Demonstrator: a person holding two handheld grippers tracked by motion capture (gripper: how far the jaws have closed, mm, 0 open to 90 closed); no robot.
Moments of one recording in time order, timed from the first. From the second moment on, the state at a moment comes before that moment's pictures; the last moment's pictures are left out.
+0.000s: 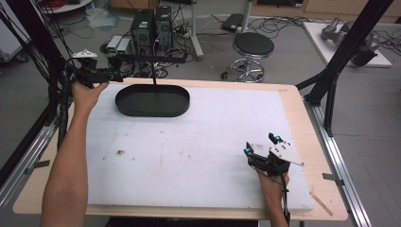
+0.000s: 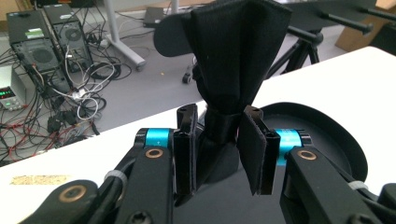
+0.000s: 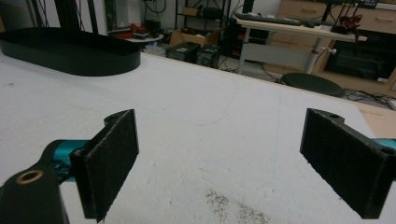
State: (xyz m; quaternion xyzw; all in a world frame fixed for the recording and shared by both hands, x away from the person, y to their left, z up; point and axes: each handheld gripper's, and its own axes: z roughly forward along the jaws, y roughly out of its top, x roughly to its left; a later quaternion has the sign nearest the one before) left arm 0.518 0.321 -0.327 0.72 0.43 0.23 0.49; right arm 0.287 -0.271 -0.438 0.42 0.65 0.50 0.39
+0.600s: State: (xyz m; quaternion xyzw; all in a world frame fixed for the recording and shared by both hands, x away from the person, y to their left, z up) left arm 0.510 0.326 -0.331 0.73 0.43 0.24 0.48; right arm 0.287 -0.271 -0.438 0.42 0.65 0.50 0.39
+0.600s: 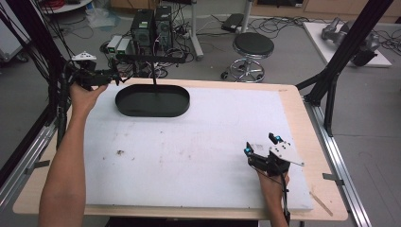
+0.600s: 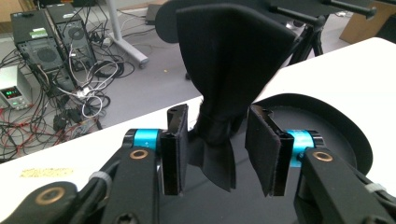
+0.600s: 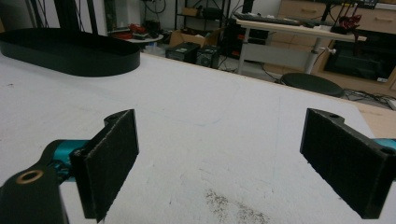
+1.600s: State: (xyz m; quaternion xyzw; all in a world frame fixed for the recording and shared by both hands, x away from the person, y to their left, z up) left arm 0.437 0.321 -0.307 0.69 0.36 0.30 0.55; right arm 0.287 -0.271 -0.438 0.42 0.65 0.50 0.38
